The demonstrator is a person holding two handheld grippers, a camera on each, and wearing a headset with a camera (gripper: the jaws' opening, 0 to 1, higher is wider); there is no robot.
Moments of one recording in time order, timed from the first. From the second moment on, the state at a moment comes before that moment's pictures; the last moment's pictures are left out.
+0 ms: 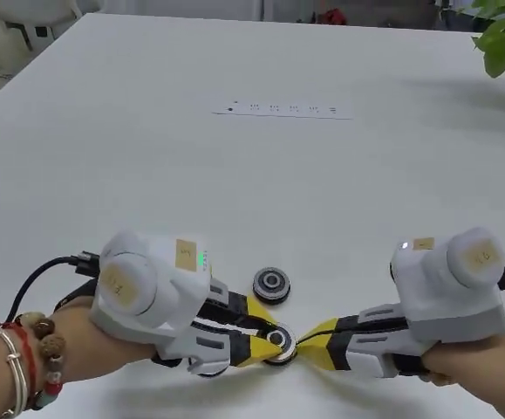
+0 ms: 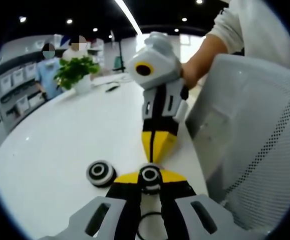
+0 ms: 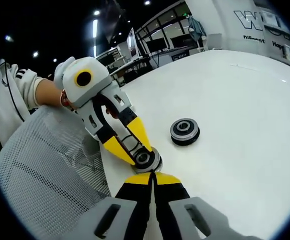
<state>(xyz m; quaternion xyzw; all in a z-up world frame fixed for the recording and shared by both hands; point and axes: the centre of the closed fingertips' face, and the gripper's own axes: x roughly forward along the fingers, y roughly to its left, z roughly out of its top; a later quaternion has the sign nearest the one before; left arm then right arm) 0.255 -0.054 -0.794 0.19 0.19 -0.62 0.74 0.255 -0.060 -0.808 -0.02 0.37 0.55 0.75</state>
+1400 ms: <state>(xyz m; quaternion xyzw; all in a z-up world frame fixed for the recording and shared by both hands) 0.254 -0.053 -0.794 0.19 0.19 -0.61 0.74 0.256 -0.058 -0.794 0.00 0.37 0.53 0.76</state>
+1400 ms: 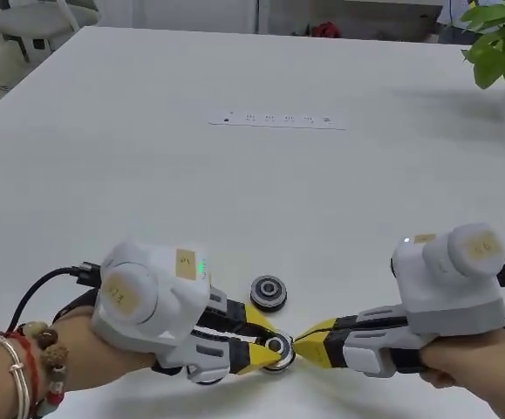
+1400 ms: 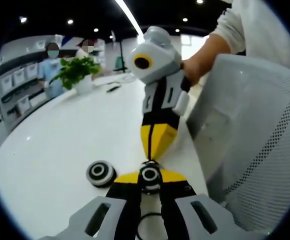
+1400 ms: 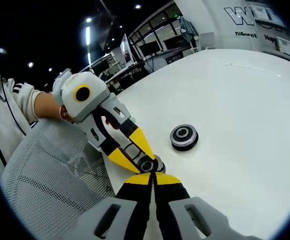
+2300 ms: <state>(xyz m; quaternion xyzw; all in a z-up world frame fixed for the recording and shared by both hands) 0.255 -0.054 -0.795 0.19 0.19 -0.61 0.74 0.269 -0.044 -0.764 -0.02 0.32 0.55 0.77</state>
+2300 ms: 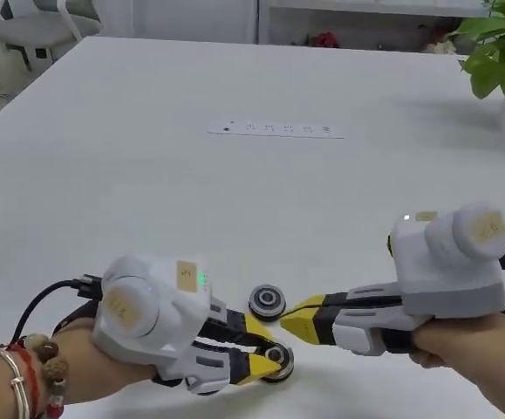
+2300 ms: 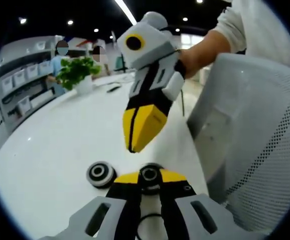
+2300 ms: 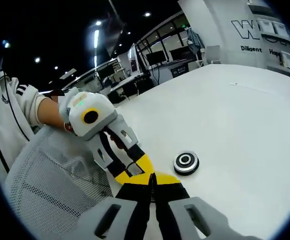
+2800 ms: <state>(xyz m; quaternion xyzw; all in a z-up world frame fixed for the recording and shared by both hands) 0.255 -0.054 -0.795 0.19 0.19 -0.61 0.75 0.260 -0.060 -0.782 -0.03 0.33 0.55 0.77</state>
